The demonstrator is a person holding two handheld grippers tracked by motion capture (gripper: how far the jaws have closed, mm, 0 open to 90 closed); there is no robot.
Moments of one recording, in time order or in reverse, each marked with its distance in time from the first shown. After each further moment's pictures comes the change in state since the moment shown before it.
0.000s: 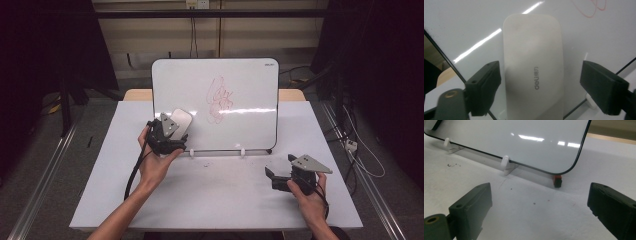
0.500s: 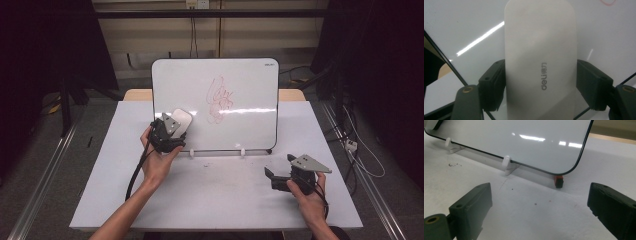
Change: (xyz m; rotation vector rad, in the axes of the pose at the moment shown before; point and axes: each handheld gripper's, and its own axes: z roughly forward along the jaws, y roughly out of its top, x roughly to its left) left arm 0.001 -0.005 0.015 0.038 0.044 -0.003; right arm 0.000 0.000 0.001 0.000 0.009 -0.005
